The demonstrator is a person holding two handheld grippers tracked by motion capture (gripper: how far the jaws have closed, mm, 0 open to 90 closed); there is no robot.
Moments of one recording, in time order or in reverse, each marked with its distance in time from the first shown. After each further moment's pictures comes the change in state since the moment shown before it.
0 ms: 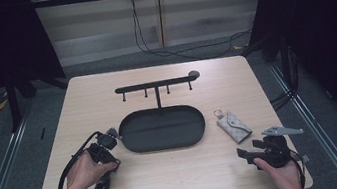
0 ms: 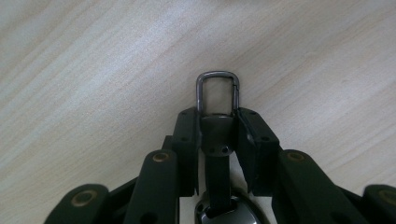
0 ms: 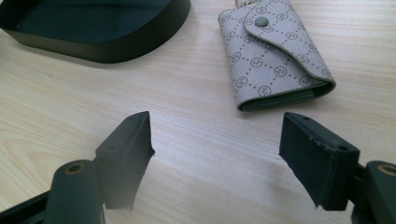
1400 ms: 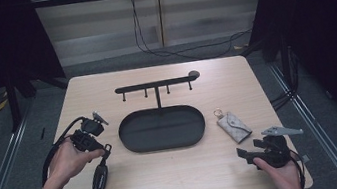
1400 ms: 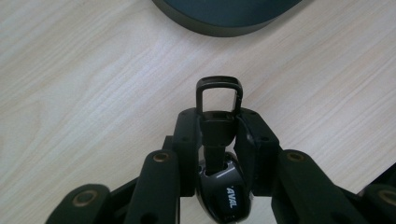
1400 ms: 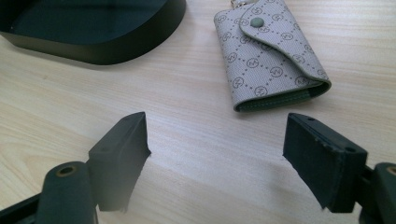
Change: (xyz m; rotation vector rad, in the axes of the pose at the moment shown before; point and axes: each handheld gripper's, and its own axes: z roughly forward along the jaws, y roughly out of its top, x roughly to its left) left arm 0.012 -0.003 -0.072 -0.129 -0.037 0.043; right arm 0.000 0.000 0.001 -0.004 -0.015 0.005
